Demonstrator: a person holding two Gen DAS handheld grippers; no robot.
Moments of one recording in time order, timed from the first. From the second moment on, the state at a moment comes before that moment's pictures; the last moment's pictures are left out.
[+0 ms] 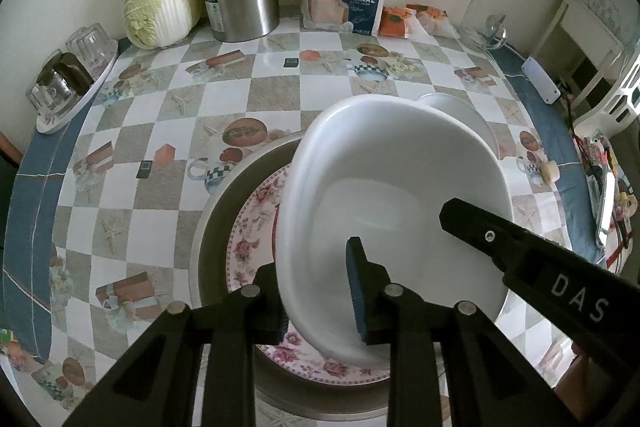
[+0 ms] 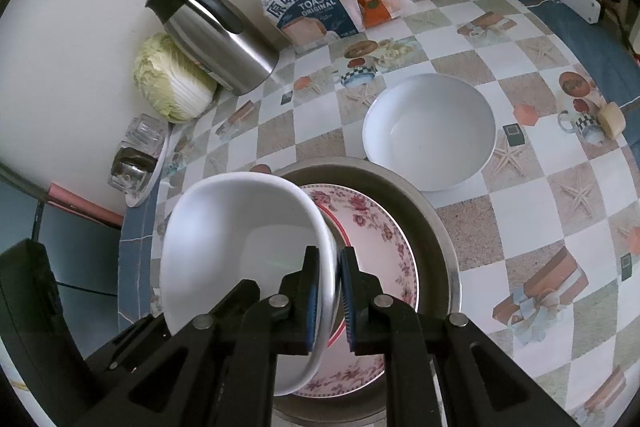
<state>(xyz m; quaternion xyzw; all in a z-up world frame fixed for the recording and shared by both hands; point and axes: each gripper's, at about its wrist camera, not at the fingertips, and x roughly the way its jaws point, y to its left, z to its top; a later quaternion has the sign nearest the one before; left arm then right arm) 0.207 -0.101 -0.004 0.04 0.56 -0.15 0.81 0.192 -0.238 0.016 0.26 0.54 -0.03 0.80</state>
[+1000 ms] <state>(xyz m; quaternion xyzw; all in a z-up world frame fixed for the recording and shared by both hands) 0.200 -0.112 -0.003 0.09 0.55 -0.14 0.82 0.193 -0.234 0.018 0.25 0.54 -0.04 0.81</state>
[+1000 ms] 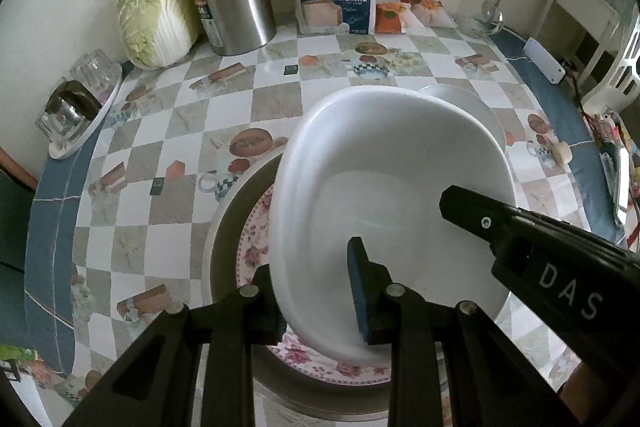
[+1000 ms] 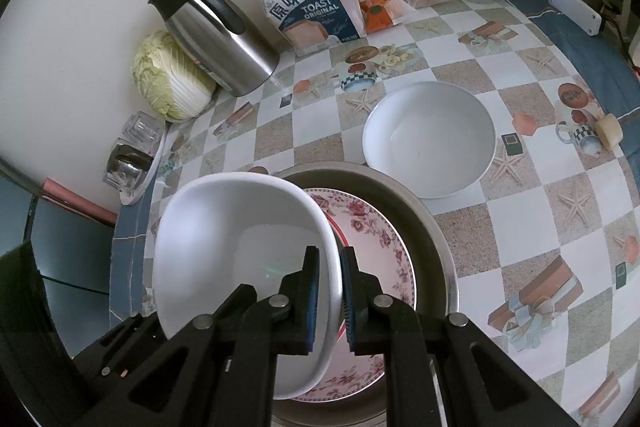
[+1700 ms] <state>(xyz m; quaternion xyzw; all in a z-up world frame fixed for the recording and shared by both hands) 0.200 -0.107 0.004 0.11 0.53 -0.12 0.83 0.195 -0.232 0.018 0.24 0.54 -0.04 0.81</state>
